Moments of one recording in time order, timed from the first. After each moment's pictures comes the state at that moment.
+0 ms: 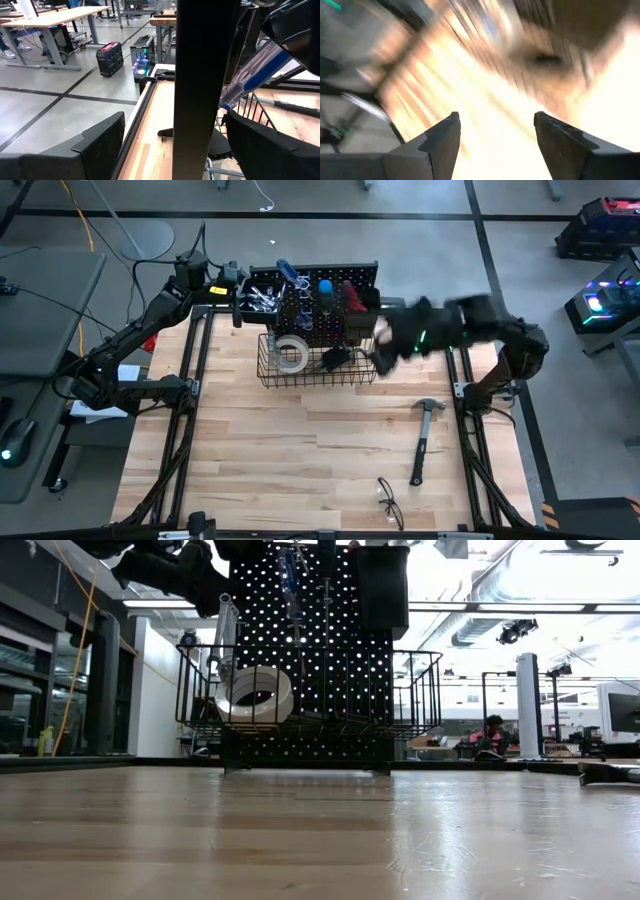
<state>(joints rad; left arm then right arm) 0.99 1.12 0.98 -0.16 0.75 0.27 0.10 1.63 2.24 -1.47 0.23 0.88</state>
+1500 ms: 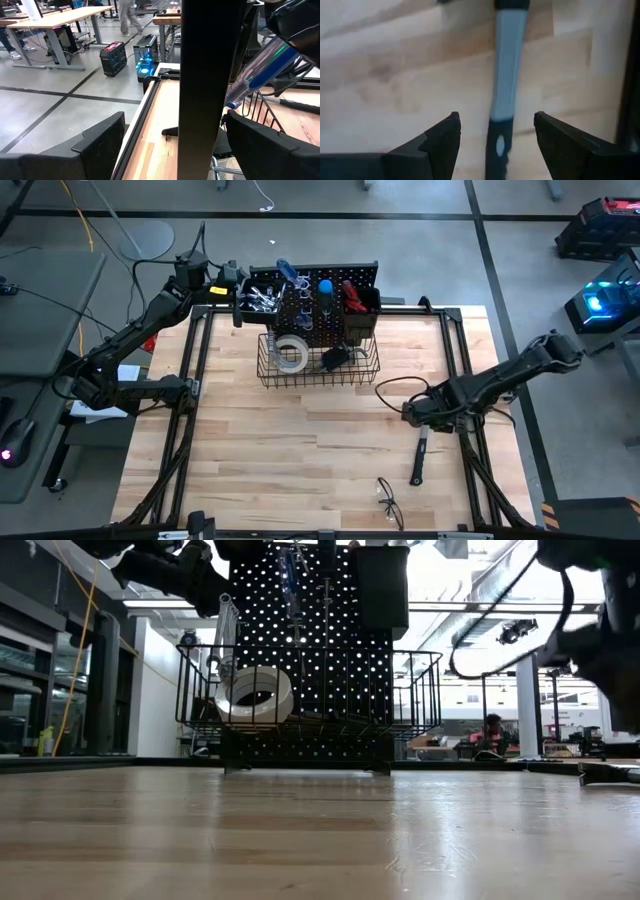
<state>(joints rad) 0.99 1.12 0.98 -0.16 0.73 0.28 0.34 1.16 0.68 -1.00 -0.12 2.14</state>
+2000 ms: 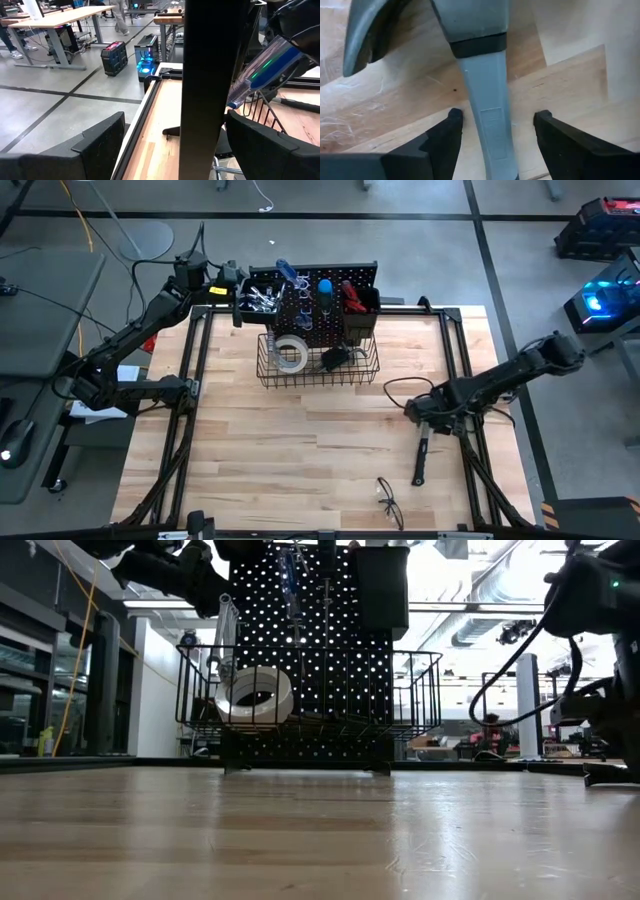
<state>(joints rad) 0.99 1.12 0.98 -0.16 0.72 0.28 0.26 1.19 0.39 -0.71 -0.14 2.26</state>
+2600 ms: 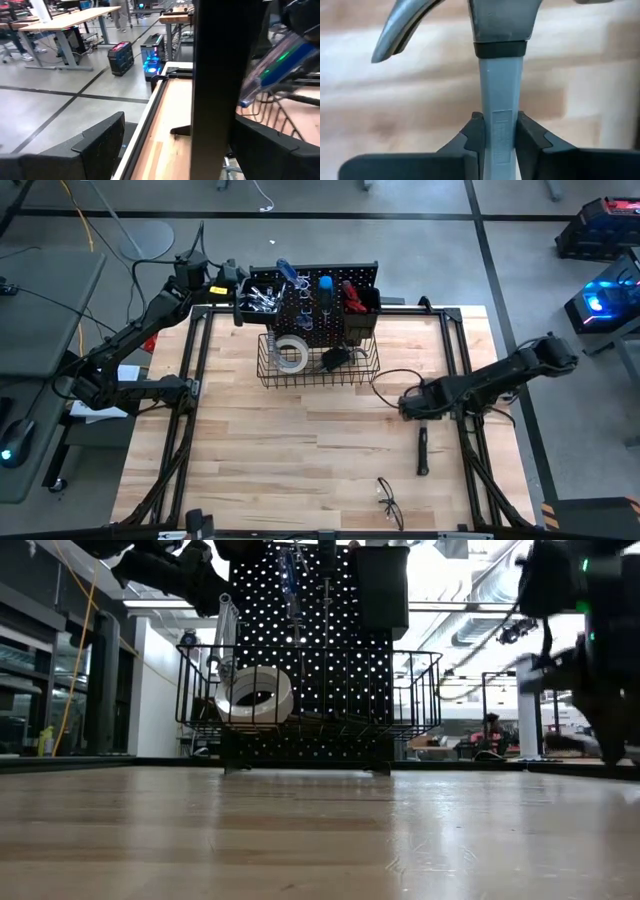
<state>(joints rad) 0.99 1.12 0.98 -0.15 0.70 0.30 0.25 1.25 0.61 -0.95 0.05 1.93</state>
